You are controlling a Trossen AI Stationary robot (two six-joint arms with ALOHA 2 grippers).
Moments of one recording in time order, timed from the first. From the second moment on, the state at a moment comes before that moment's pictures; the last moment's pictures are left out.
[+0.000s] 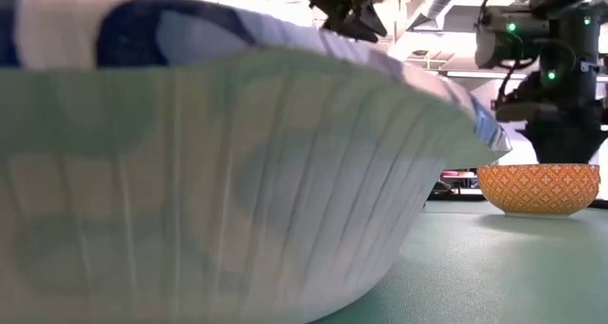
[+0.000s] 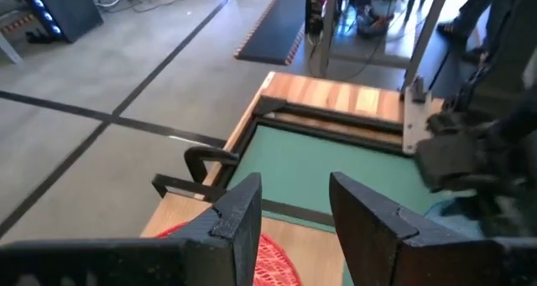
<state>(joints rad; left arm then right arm) 0.34 2.03 2.14 -0.44 -0.06 0.04 -0.06 1.09 0.59 -1.04 0.16 1.14</state>
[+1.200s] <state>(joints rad) 0.38 1.81 2.13 -0.98 -0.19 -0.02 -0.43 1.09 1.13 -0.60 0.07 0.50</state>
